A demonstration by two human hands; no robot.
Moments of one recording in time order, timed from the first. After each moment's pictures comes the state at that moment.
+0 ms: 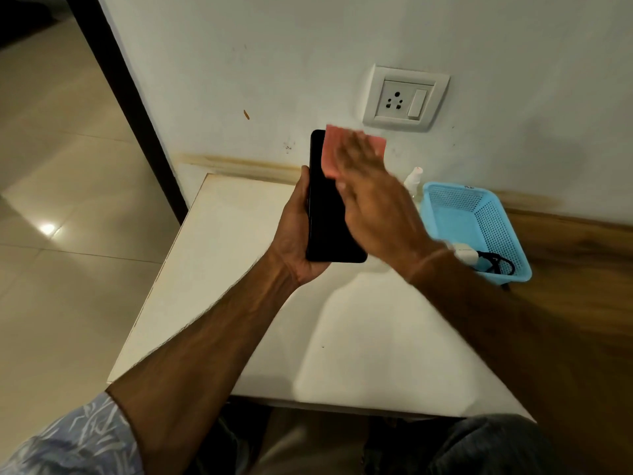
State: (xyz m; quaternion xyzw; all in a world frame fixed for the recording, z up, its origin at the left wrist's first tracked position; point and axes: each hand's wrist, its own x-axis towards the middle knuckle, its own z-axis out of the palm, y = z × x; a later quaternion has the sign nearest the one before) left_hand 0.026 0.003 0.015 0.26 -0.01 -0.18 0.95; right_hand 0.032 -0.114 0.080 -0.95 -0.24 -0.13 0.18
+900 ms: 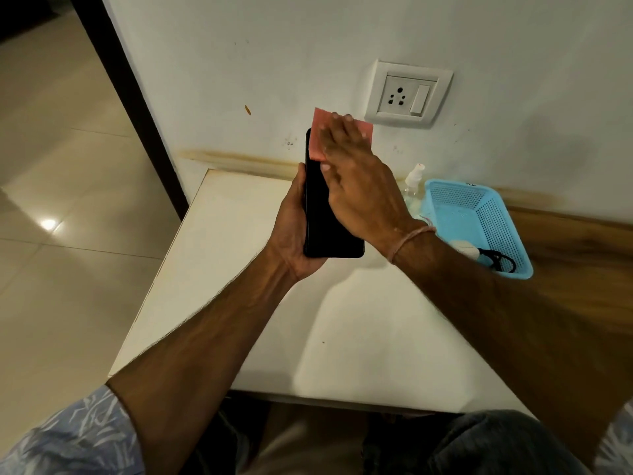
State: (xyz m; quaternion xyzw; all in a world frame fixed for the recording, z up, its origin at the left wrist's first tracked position) left_hand 0.026 0.002 0.013 0.23 0.00 -0.16 0.96; right_hand 0.050 -0.093 0.080 -0.94 -0.25 -0.14 0.16
